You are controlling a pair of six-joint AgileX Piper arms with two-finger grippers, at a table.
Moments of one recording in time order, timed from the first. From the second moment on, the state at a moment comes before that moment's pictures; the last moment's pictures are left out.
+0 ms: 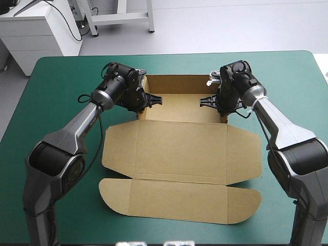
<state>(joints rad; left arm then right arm) -0.46 2.04 -1.89 0.00 1.19 -0.35 0.31 1.98 -1.81 -0.10 1.22 0.35</state>
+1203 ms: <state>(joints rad) -0.45 2.06 -2.15 0.11 1.24 -0.21 0.31 1.99 -1.87 -0.03 1.23 0.31</state>
